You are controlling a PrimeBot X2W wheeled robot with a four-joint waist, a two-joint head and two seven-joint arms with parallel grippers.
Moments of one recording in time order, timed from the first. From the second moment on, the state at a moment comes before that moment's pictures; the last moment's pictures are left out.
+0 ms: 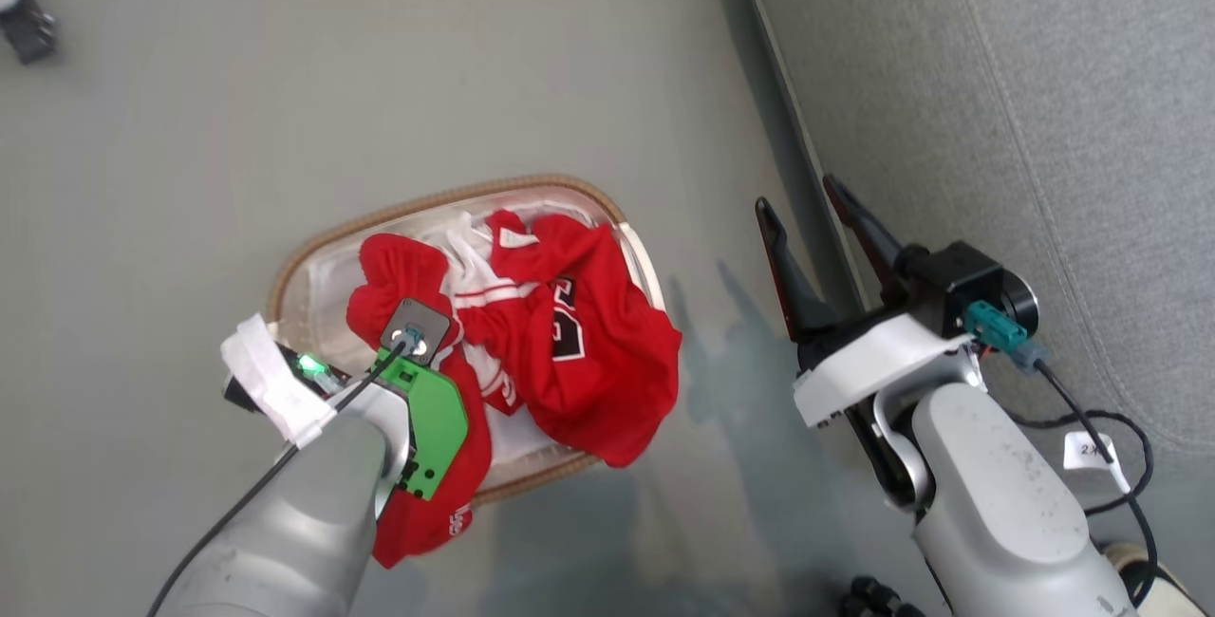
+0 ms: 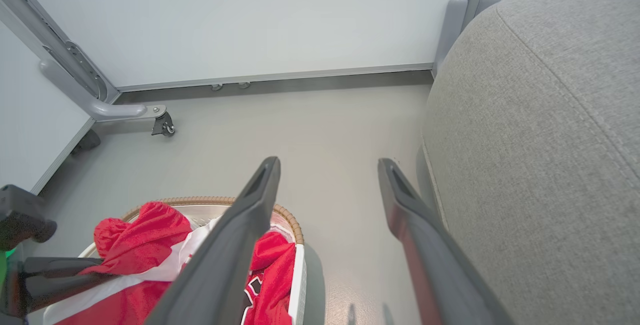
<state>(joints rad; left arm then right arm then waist) -0.79 0.07 -0.74 1.29 -0.25 -0.09 -0.12 -0.45 -0.05 0.27 0.36 0.25 0.13 -0.26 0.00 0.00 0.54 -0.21</state>
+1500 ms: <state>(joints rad) -0.44 0.05 -0.48 0.40 -0.39 -0.10 -0.26 -0.17 -0.08 0.31 0.42 0.21 0.13 -0.26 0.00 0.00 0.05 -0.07</state>
